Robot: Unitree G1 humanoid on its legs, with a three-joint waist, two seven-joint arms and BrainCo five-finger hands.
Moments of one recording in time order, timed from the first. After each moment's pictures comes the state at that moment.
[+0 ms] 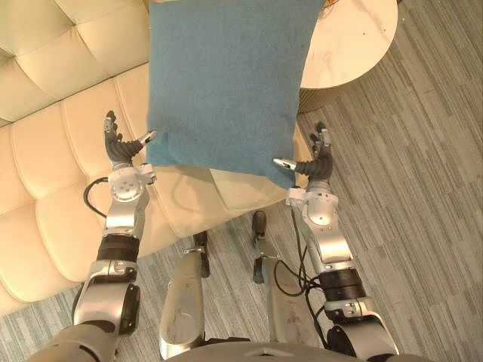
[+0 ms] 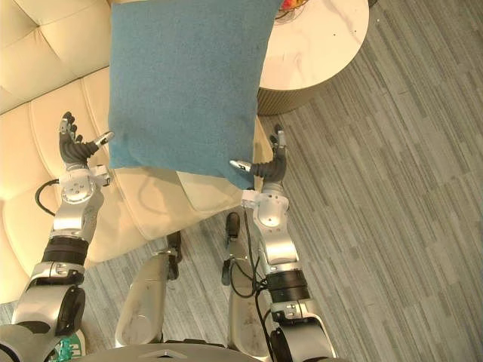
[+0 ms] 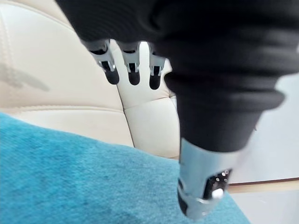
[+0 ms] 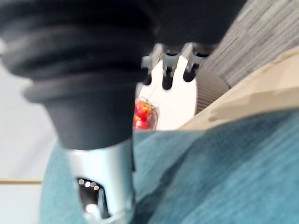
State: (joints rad) left arm -0.52 0.25 0.12 0.44 -0.15 -0.04 0.41; right arm -0.29 -0.09 0.02 0.01 -0.03 0.00 -0.40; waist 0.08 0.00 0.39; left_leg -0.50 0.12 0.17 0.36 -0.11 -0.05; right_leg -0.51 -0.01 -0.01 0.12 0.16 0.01
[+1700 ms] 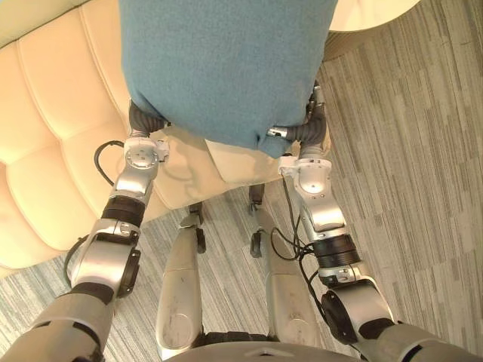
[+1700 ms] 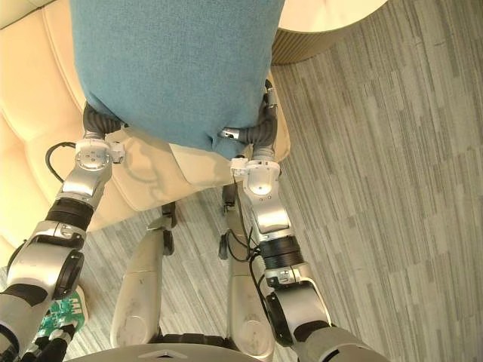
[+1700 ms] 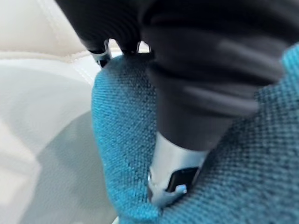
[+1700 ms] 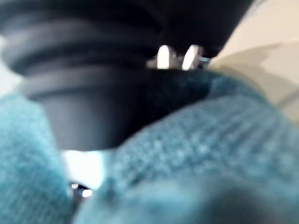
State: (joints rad) left arm -0.85 0.34 -0.10 0.70 -0.05 0.03 0.34; right arm -0.60 -0.13 0.11 0.14 -0.05 0.02 -0.39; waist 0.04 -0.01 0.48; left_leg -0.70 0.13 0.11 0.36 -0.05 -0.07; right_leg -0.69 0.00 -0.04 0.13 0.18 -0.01
